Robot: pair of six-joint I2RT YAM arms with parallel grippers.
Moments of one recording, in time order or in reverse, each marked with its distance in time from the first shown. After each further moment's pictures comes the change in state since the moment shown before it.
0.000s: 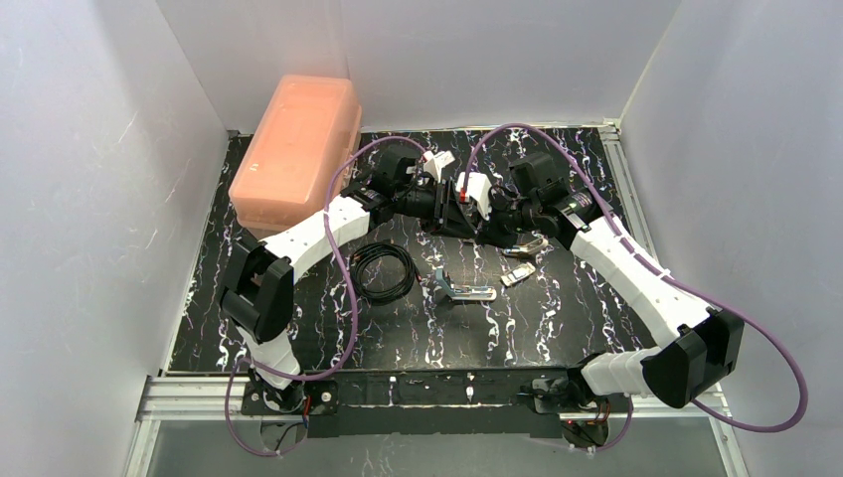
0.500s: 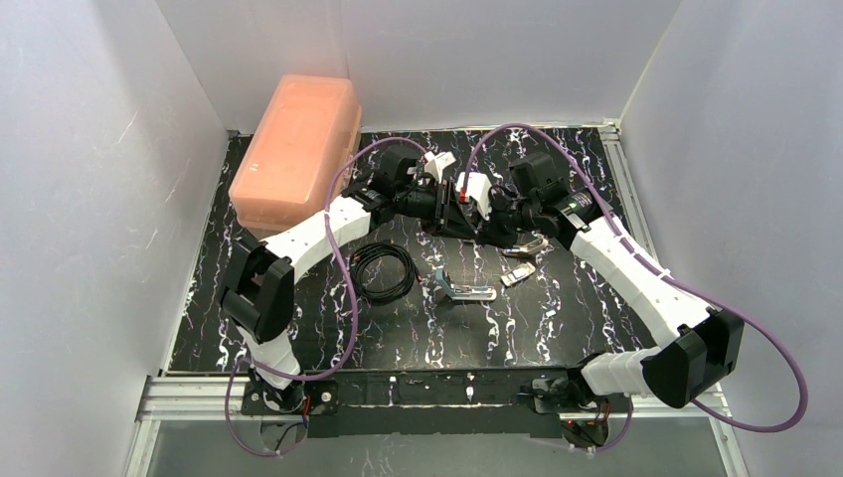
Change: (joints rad) left arm -0.003 0.002 0.000 0.002 0.004 -0.013; right arm 0.000 0.000 0.000 0.001 0.005 0.003
